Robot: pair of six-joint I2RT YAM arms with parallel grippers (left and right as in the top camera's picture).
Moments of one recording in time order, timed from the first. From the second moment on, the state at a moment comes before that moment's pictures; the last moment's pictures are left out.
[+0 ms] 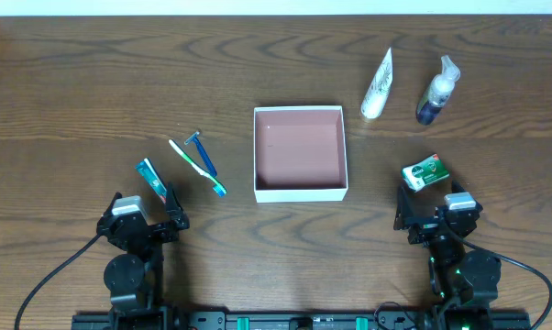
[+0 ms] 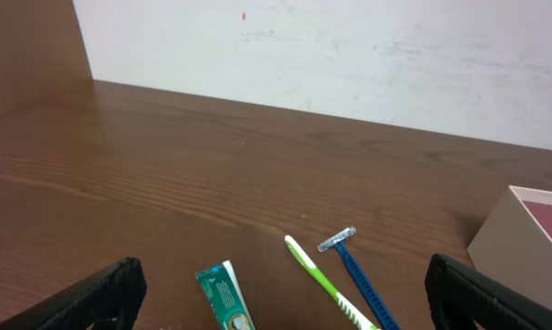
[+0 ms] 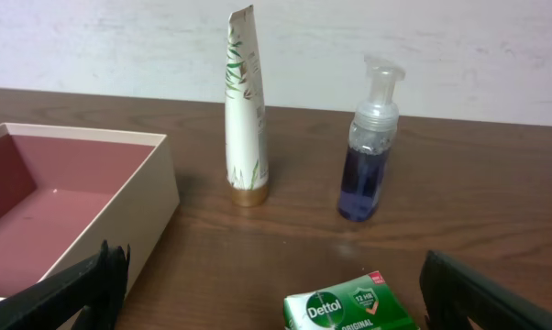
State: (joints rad) left arm 0.10 0.01 0.05 -0.17 -0.04 -0.12; right arm 0.03 0.06 0.01 -0.06 -0.09 0.01
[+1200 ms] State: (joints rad) left arm 0.10 0.01 0.05 -0.17 -0.04 -0.12; right arm 0.03 0.06 0.01 -0.06 -0.09 0.01
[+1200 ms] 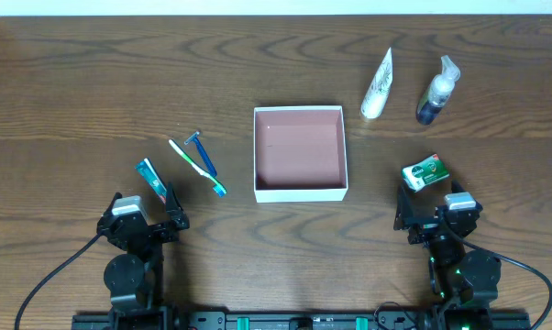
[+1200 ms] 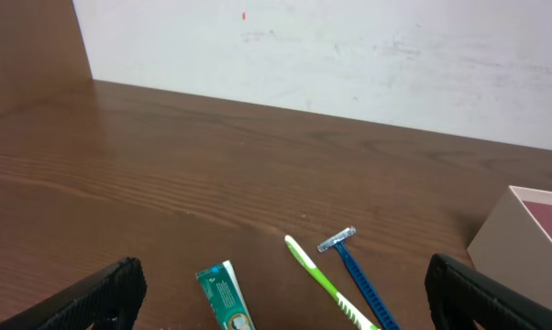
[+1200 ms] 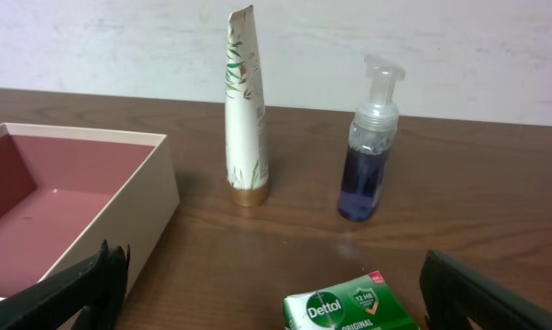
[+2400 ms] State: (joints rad) left arm 0.10 0.01 0.05 -0.17 -0.04 -0.12; right arm 0.03 0.06 0.01 0.00 -0.09 0.01
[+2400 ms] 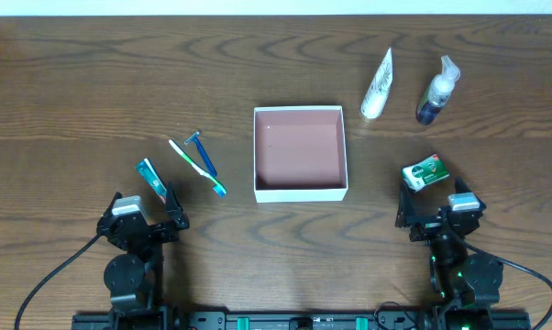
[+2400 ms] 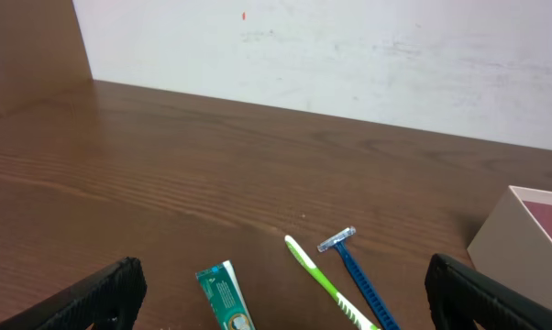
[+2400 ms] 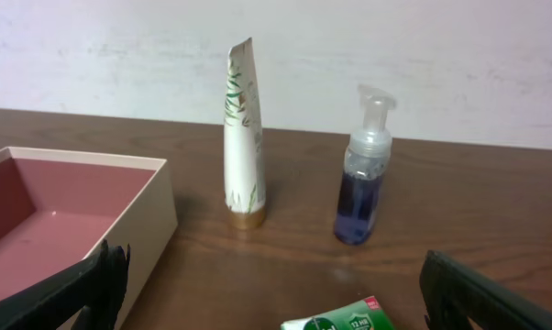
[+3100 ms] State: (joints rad) left arm 0.10 0.01 0.05 -0.17 -0.04 -0.12; right arm 0.03 0.72 0.82 -0.44 -0.24 0.03
